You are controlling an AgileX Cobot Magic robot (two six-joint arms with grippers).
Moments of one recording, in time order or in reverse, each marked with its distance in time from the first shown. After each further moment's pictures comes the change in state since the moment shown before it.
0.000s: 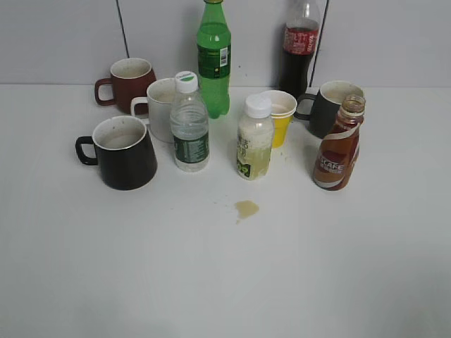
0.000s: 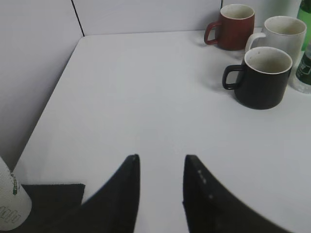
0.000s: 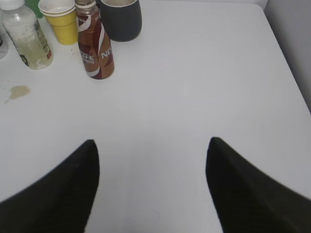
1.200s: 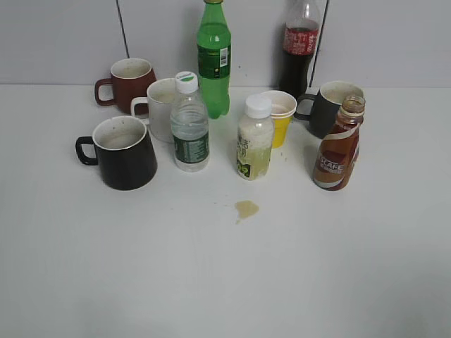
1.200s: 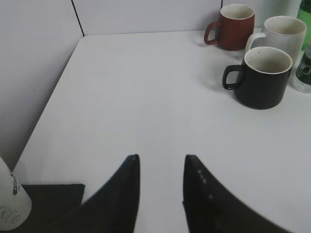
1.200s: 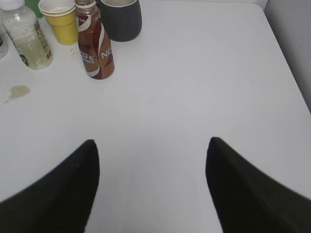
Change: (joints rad) left arm 0.000 0.000 0.000 0.000 0.000 0.000; right arm 0.000 0.000 0.000 0.000 0.000 0.000
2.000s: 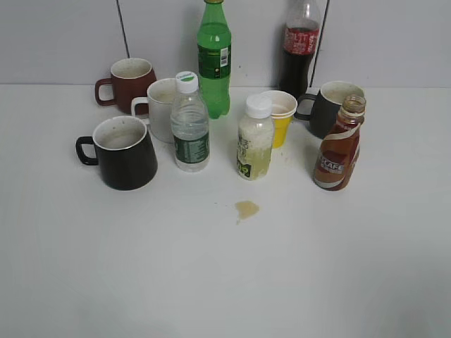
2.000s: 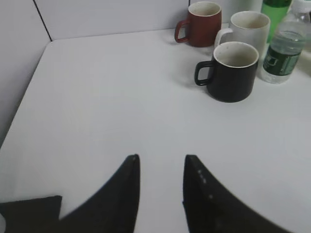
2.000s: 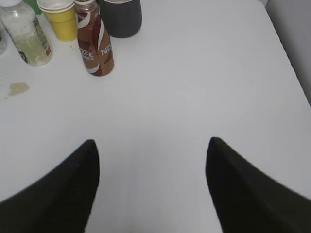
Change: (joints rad) left arm -0.127 0.013 0.000 -0.005 0.000 0.000; right arm 0.000 0.019 0.000 0.000 0.000 0.000
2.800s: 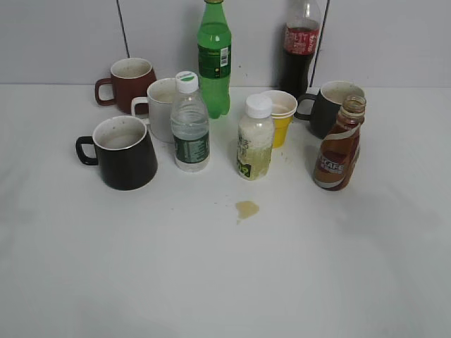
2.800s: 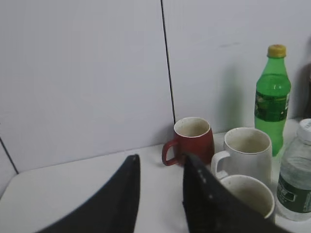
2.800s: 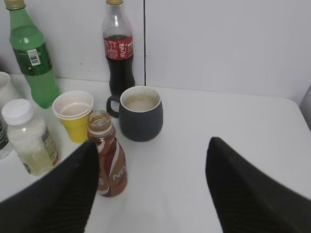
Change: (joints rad) left arm -0.025 0.675 0.116 0.060 -1.128 0.000; right arm 0.114 0.632 -0.006 0.000 -0.828 -0.003
